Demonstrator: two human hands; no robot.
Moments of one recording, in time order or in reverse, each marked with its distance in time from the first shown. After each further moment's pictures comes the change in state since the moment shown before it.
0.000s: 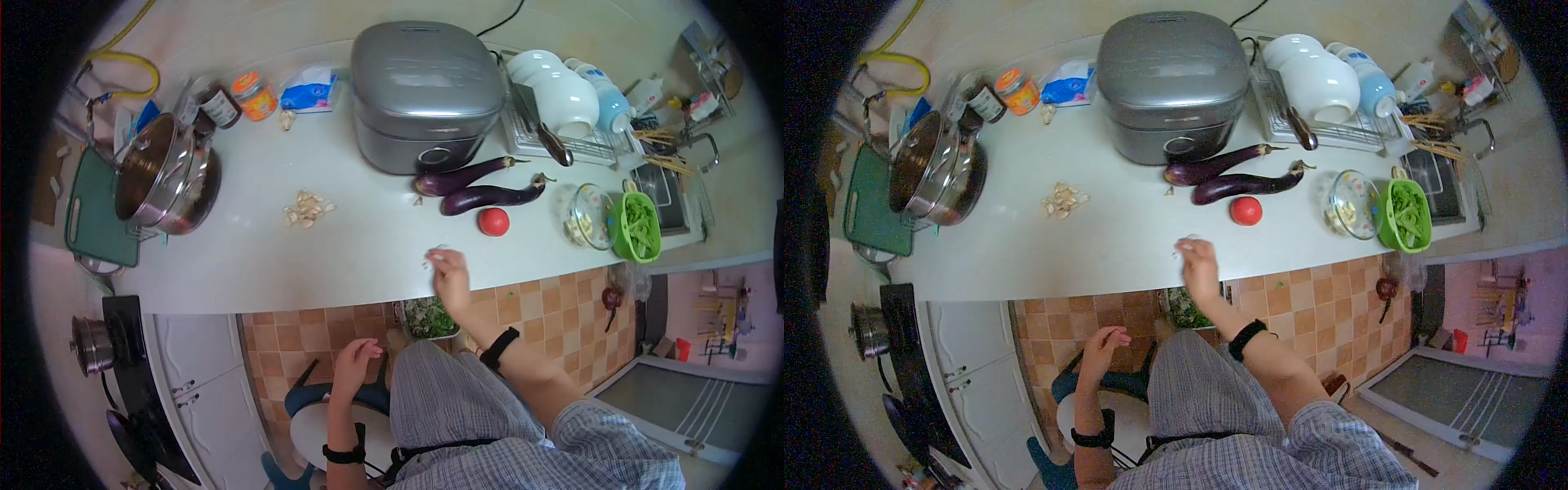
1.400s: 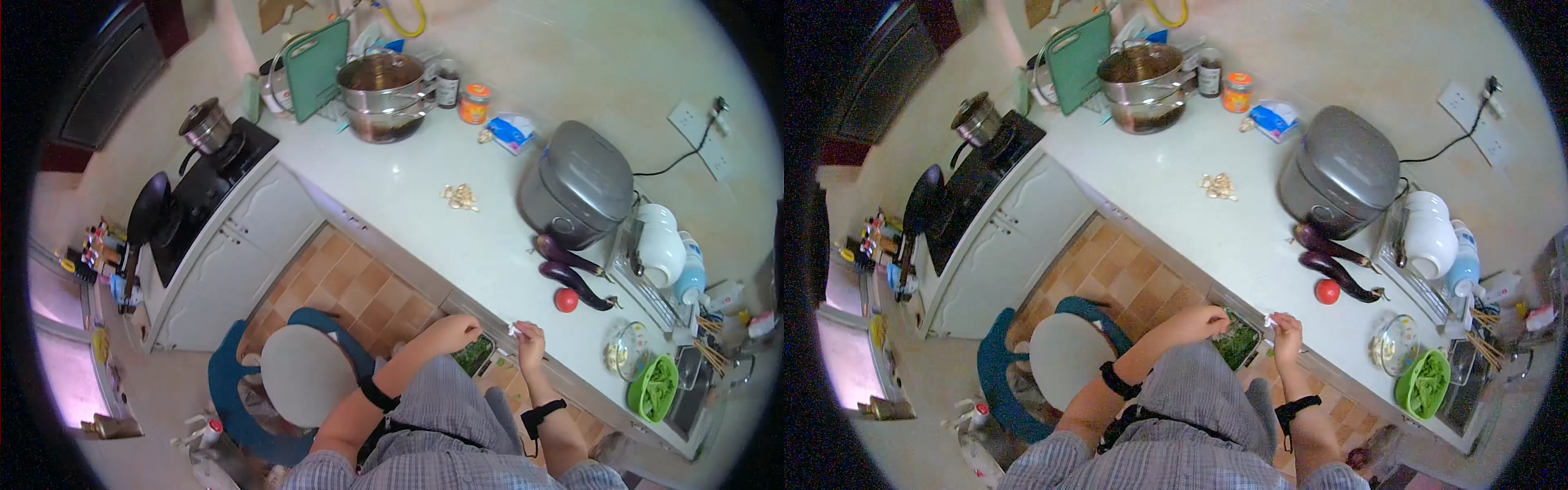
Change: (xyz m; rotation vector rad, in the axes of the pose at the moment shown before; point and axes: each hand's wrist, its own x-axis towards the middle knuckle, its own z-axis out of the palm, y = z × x) left_hand -0.037 0.065 0.081 0.347 0.013 0.274; right_hand -0.040 0.046 -0.075 0.082 -0.298 -0.141
